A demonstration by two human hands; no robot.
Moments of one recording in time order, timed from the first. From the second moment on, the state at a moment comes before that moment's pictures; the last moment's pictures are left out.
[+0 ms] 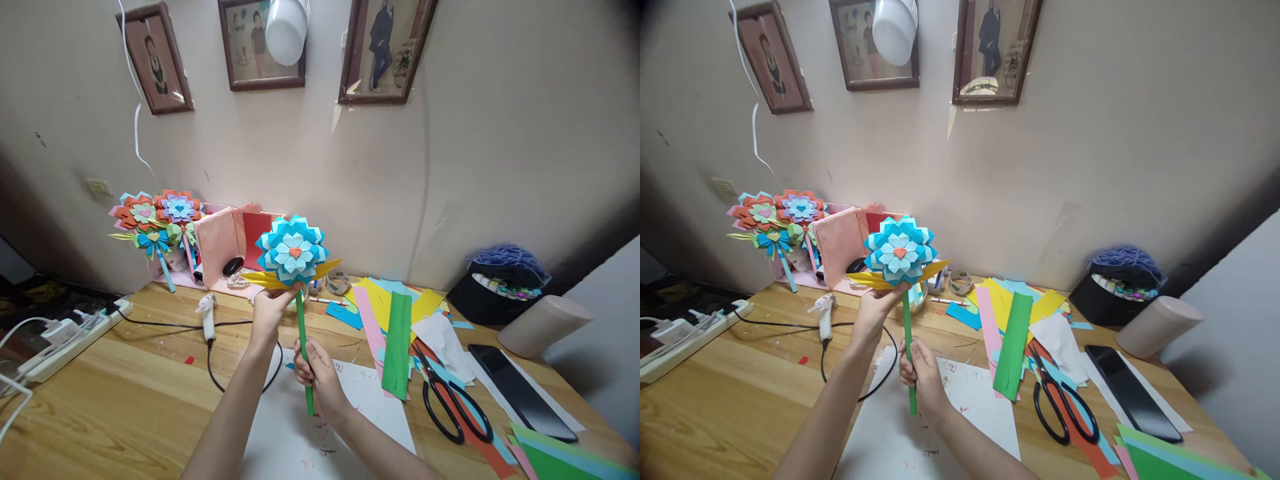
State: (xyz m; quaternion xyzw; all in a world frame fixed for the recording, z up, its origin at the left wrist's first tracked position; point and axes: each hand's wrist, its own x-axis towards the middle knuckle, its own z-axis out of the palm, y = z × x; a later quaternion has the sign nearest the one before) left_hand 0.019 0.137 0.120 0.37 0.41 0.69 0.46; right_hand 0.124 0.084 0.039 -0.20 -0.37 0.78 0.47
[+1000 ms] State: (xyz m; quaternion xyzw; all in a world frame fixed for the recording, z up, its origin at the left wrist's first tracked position) left_hand 0.020 0.134 0.124 0.35 0.43 0.70 0.46; right_hand 0.123 0.081 0.034 -0.21 -0.38 0.78 0.46
